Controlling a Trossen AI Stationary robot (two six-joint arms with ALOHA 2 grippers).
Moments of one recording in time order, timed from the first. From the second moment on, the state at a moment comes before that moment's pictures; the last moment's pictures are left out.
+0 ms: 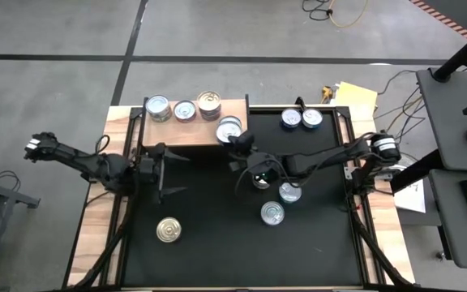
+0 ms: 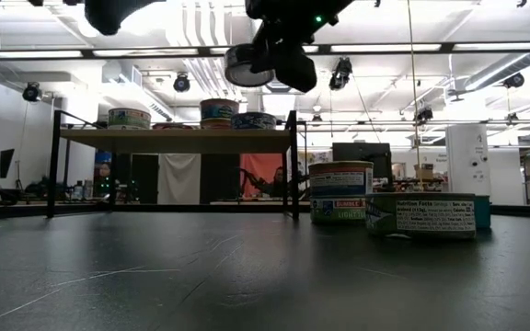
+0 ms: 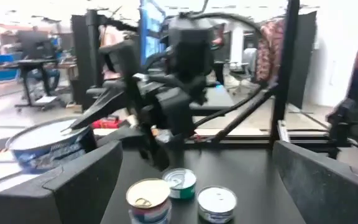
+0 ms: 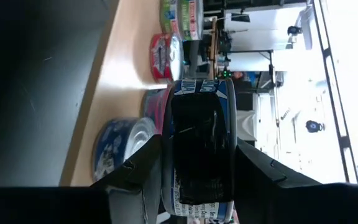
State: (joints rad) left arm -0.33 0.64 0.46 0.26 -0.36 0.01; right arm 0.09 1.75 1.28 0.13 0.86 -1.22
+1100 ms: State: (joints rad) left arm -0.19 0.66 0.46 0.25 -0.49 -0.01; right arm -0.06 1.75 1.28 0.08 0.67 -1.07
